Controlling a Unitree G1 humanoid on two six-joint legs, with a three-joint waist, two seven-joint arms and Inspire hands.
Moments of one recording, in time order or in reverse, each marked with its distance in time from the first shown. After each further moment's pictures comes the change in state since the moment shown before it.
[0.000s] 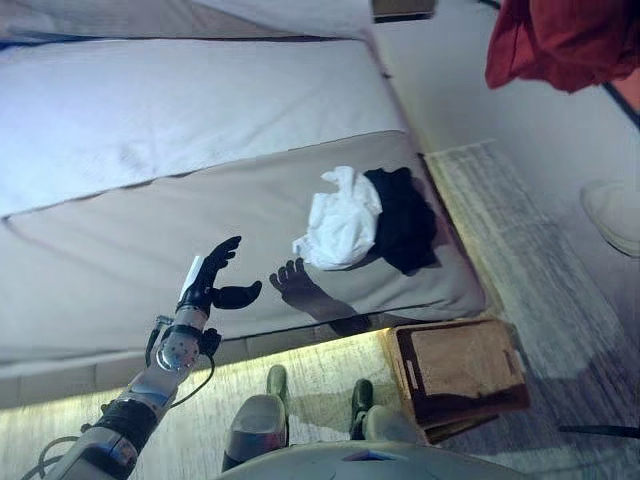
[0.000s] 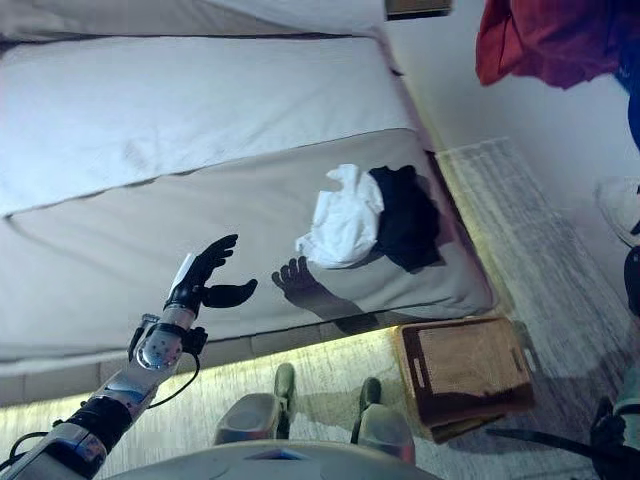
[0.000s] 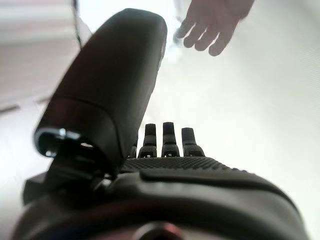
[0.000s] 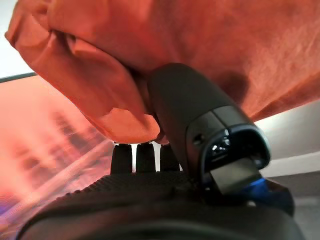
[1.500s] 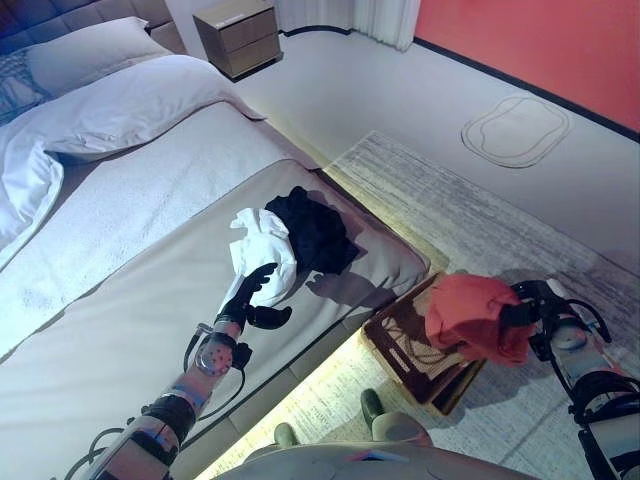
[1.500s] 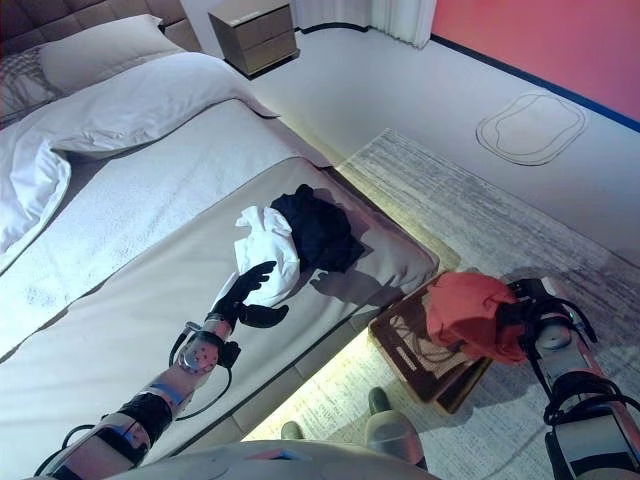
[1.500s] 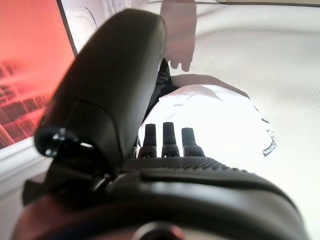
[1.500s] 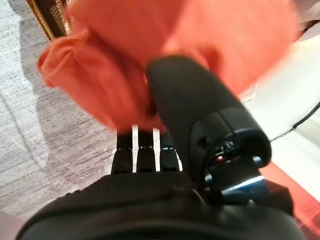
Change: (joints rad) left arm -0.083 -0.157 -0.060 0.220 0.111 0.001 -0.080; right arm 0.860 0.374 -0.283 0.168 -0.161 -0.124 0.105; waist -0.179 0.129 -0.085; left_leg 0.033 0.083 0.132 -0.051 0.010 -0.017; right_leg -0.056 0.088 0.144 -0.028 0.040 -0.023
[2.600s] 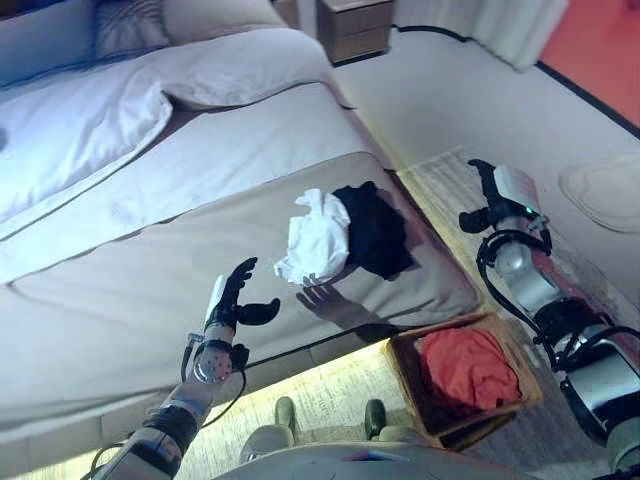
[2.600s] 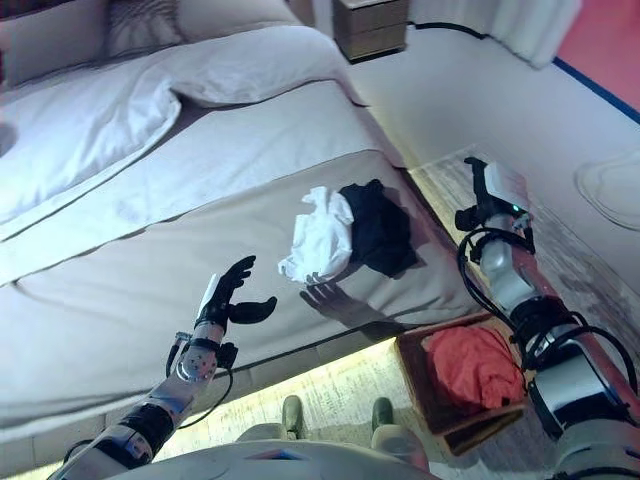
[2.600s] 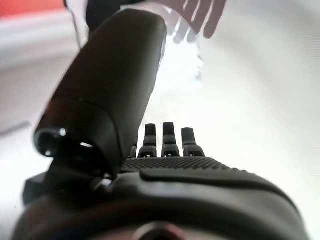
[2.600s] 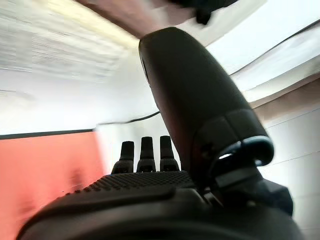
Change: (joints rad) left arm 0.085 -0.031 0.088 -0.017 -0.005 -0.029 0.154; right arm -0.351 -0.006 0.331 -0.348 -0.252 0.123 -0.265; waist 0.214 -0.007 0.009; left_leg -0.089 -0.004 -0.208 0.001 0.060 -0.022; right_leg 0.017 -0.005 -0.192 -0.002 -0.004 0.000
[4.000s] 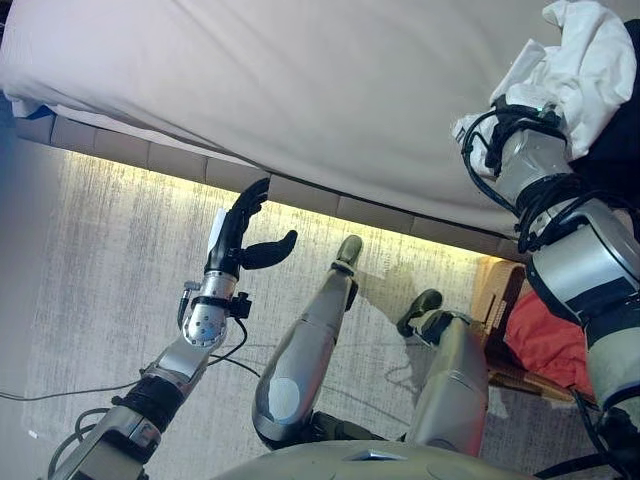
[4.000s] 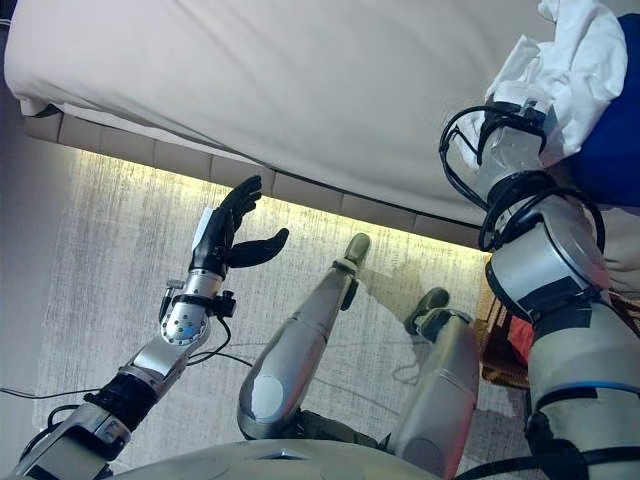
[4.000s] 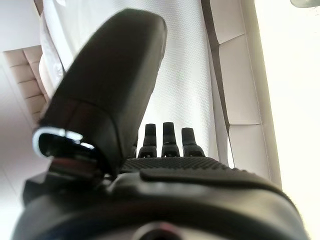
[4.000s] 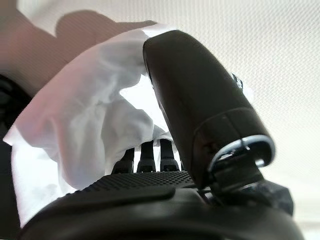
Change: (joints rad) left arm -0.059 0.165 -0.054 -0.445 -0.157 -0.100 0.000; right arm -0.671 0.116 0.254 0.572 -0.108 0.288 0.385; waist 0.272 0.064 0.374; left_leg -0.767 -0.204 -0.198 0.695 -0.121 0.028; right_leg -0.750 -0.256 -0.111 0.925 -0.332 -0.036
